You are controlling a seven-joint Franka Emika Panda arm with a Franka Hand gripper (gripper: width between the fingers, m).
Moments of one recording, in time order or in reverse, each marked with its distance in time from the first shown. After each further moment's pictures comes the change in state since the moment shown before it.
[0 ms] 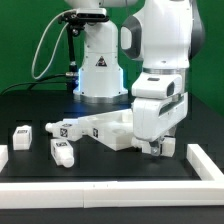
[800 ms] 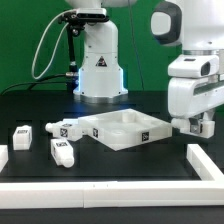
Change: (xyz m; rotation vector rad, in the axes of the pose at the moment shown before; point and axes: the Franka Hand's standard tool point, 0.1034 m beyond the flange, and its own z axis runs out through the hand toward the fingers) arm 0.061 -0.082 -0.022 0.009 0.030 0.225
